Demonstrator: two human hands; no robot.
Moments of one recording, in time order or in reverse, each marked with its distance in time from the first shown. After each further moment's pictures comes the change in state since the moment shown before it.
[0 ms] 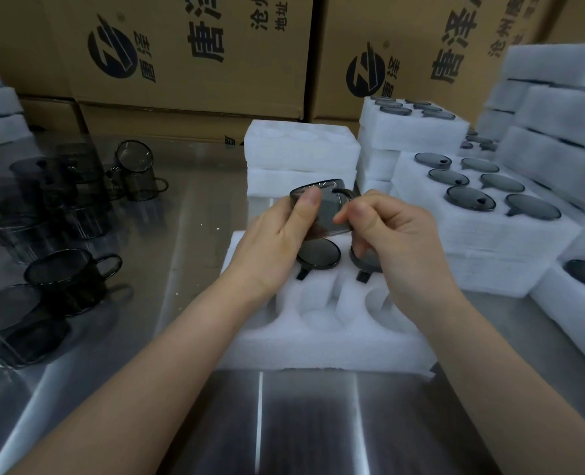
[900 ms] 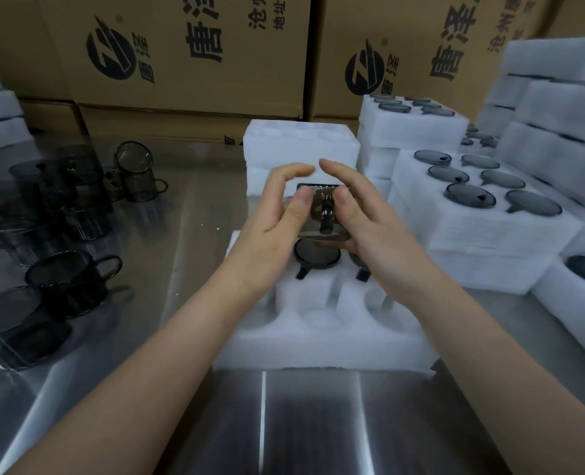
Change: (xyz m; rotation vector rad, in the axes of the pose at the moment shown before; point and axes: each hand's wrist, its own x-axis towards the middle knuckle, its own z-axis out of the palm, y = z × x) left_hand -0.005 0.001 -0.003 -0.304 -0.078 0.220; right_hand 0.014 0.007 0.007 0.002 -0.203 0.107
